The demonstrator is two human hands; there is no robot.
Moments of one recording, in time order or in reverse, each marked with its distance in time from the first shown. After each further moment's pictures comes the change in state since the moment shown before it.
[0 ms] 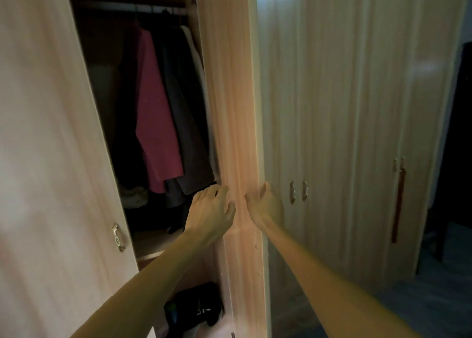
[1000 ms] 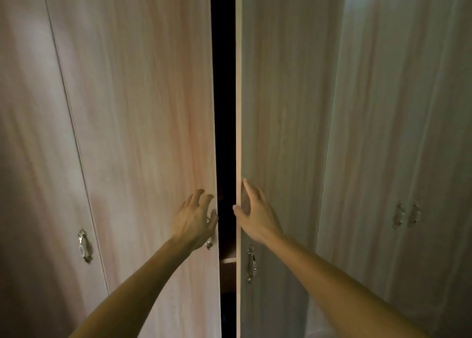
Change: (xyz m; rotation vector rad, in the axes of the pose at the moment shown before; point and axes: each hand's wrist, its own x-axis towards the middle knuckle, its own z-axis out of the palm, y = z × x) left_hand -0.053 -0.353 -0.038 0.106 -0.037 -0.297; right_hand -0.034 -0.136 0.304 -0.183 -0.387 -0.424
